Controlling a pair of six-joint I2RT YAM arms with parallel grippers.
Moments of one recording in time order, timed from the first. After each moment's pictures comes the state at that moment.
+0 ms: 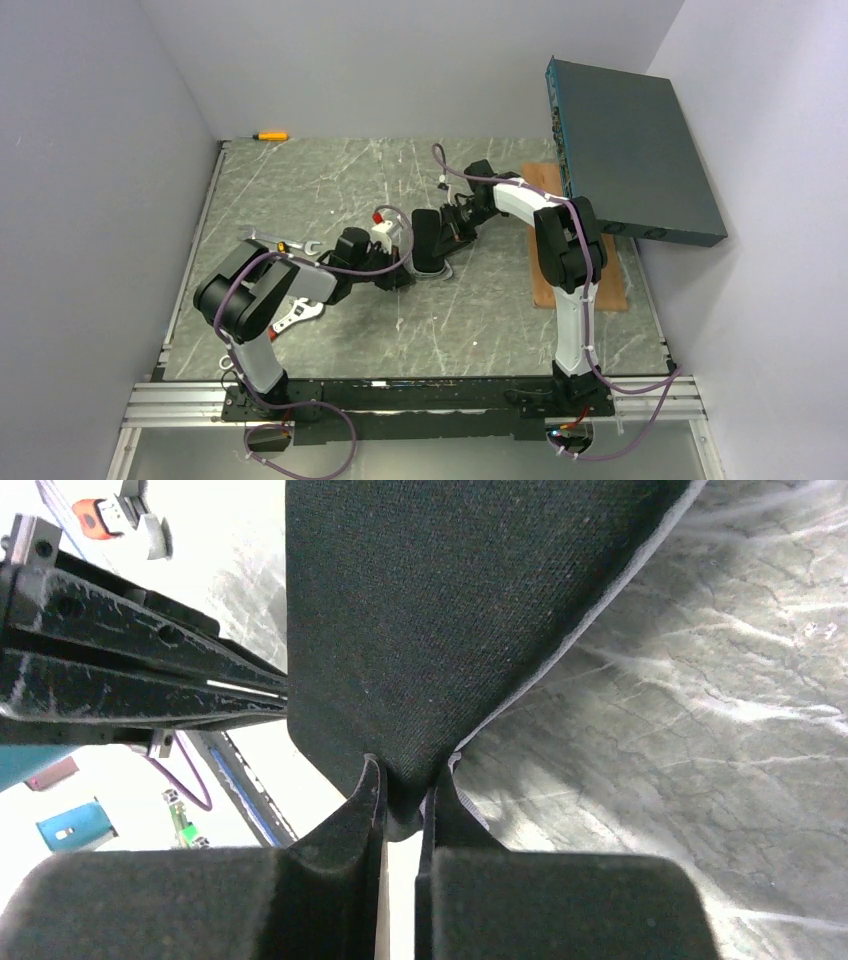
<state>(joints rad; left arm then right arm) -0.56 1.76 0.62 0.59 0.47 -0.37 0.36 2.15 1.55 -0.72 -0.75 0.05</state>
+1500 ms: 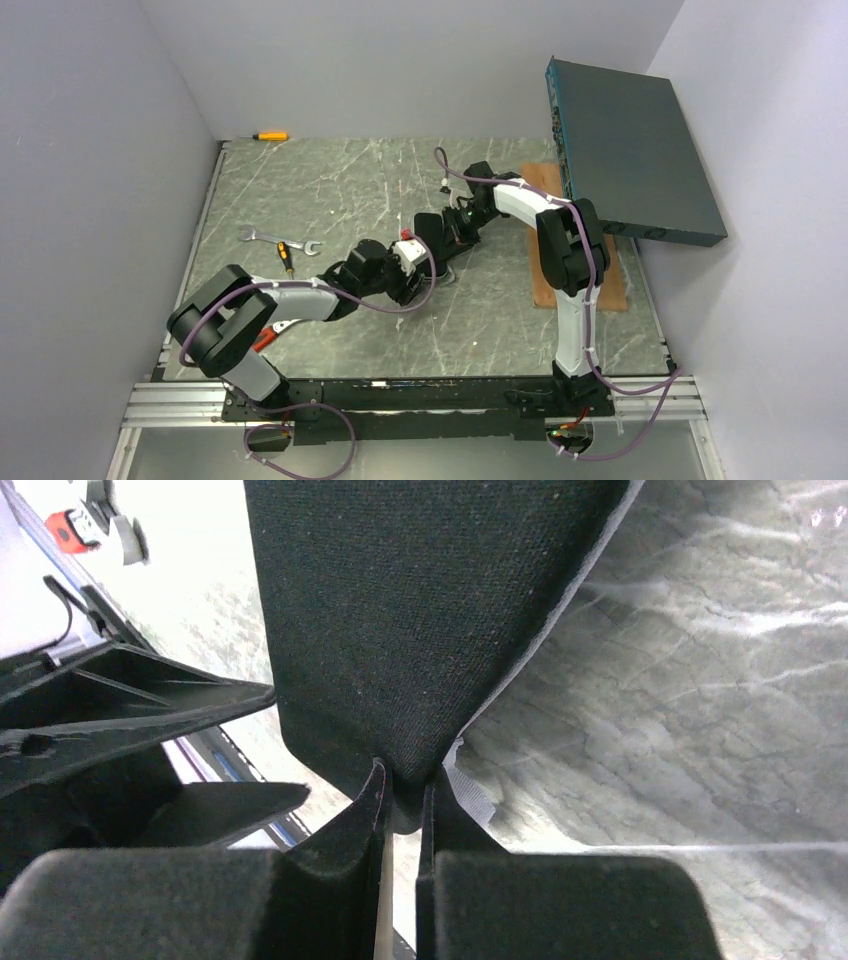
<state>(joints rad) -0.73 1.55 0.59 0.49 0.26 0.09 0.36 2.11 1.52 -0.76 -0.70 0.09</state>
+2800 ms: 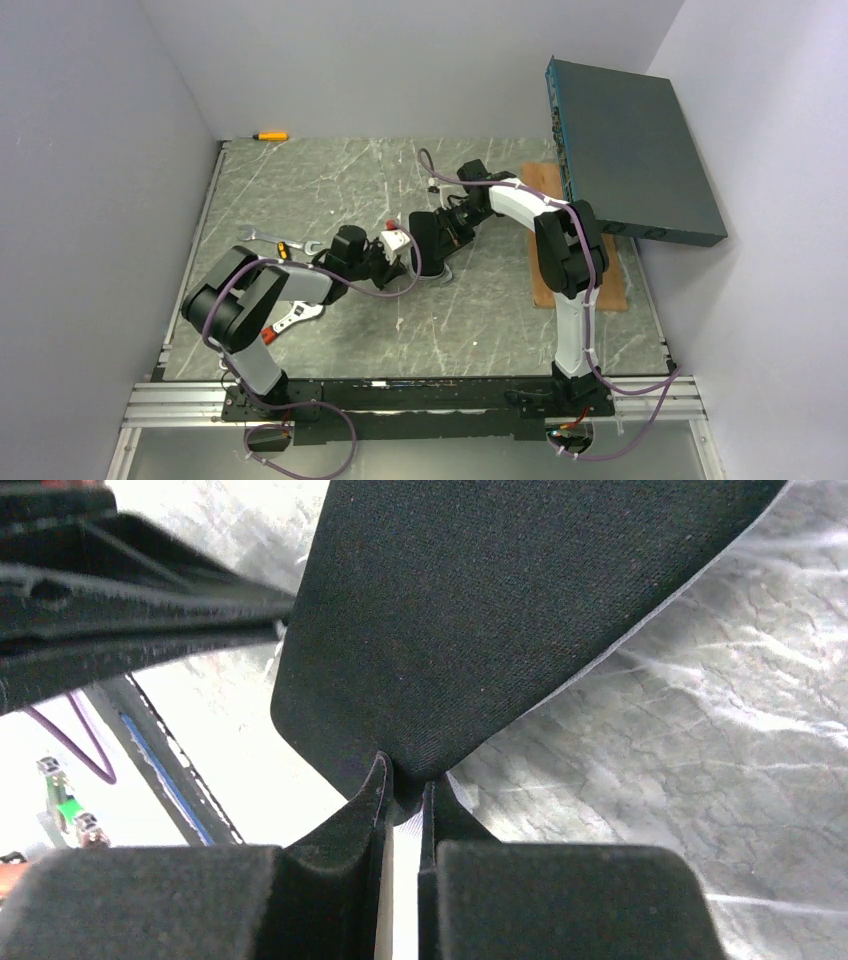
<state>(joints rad) -0.56 1.67 0.60 0.55 0.45 0.21 0.40 2.10 1.54 -0.75 -0.67 -0.11</state>
